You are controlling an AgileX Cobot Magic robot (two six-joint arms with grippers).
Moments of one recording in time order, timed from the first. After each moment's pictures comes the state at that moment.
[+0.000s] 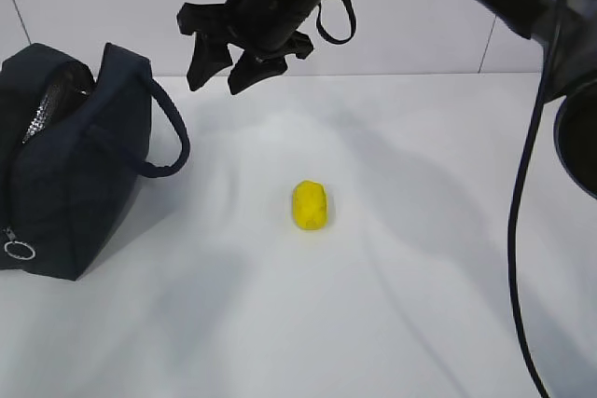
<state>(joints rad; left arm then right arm) 0.37 1.89 -1.34 -0.89 1.16 0.59 0.46 2.40 -2.46 0.50 1.24 -0.04</state>
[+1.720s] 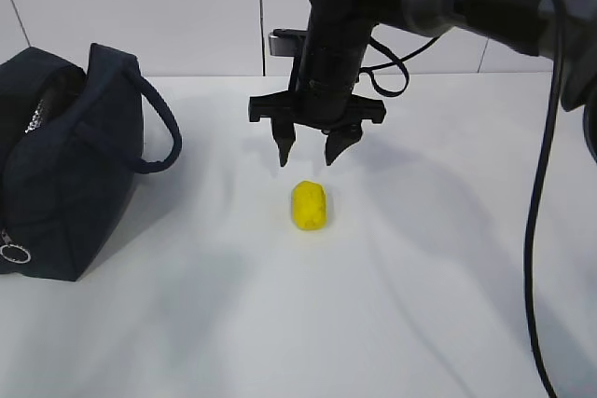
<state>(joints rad) 0.37 1.89 -1.34 -0.84 1.15 0.57 0.47 2.34 -2.13 0.07 1.24 0.37</state>
